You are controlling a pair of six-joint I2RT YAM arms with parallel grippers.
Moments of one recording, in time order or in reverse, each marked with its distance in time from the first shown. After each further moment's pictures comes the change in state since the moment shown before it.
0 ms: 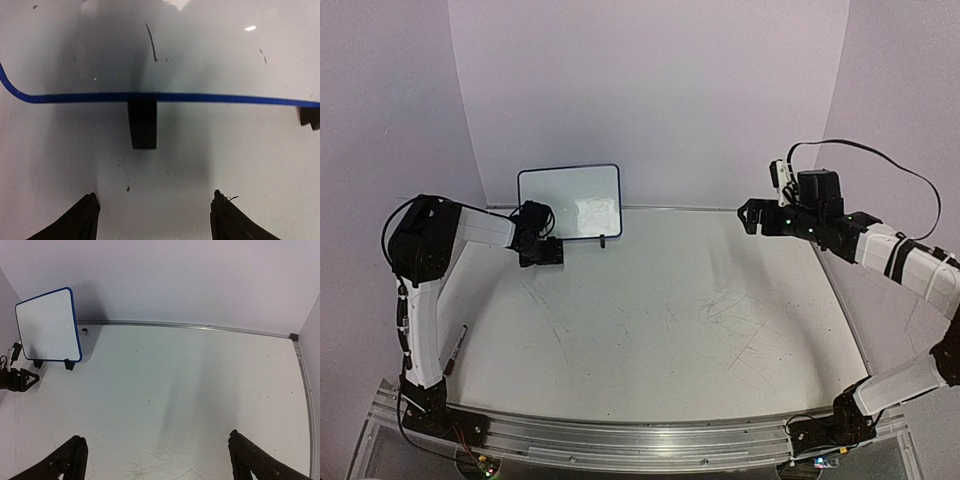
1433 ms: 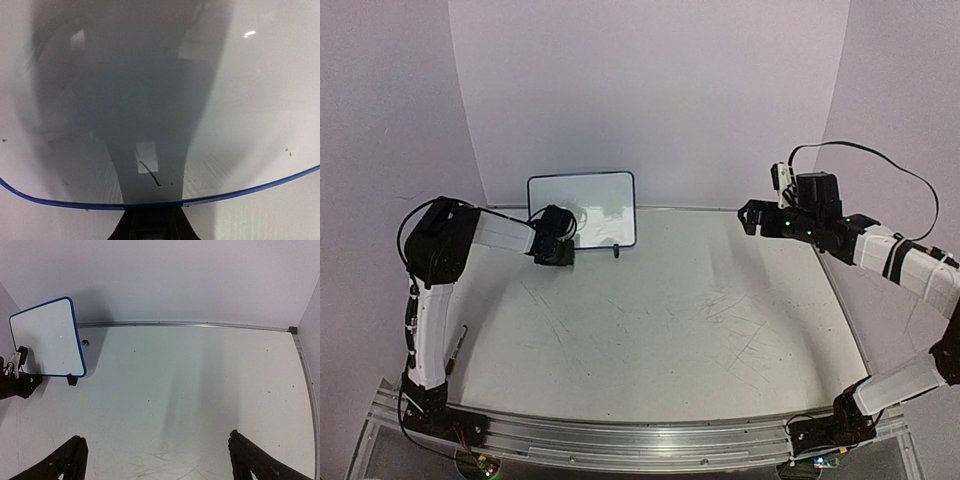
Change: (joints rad) left arm -0.087 0.104 0.109 0.044 -0.172 0.069; right arm 0.000 0.004 -0.013 0.015 0.018 0.043
